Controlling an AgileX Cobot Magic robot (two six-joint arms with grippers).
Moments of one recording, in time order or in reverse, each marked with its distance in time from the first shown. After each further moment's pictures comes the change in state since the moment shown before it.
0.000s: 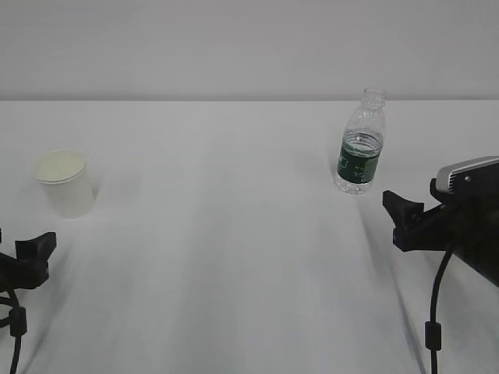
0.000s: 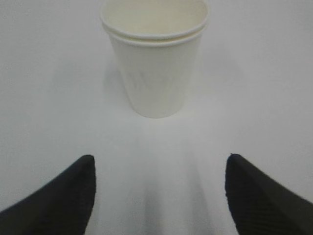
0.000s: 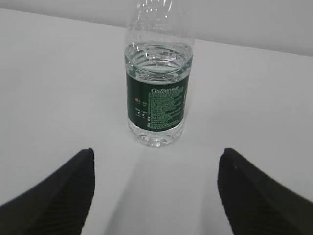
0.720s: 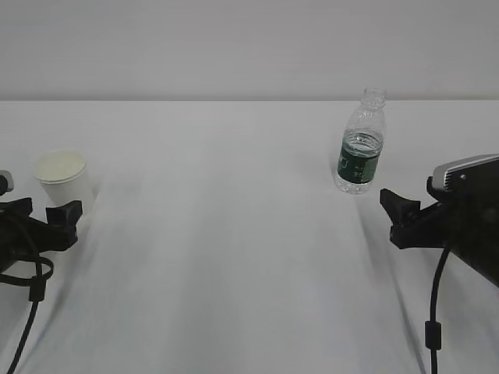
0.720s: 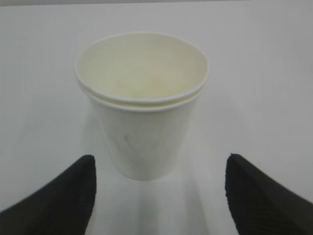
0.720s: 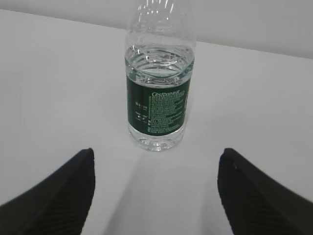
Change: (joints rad) left arm 0.000 0.116 -0.193 0.027 0.000 -0.049; right arm 0.000 0.014 -0.019 -0.004 0.000 -0.001
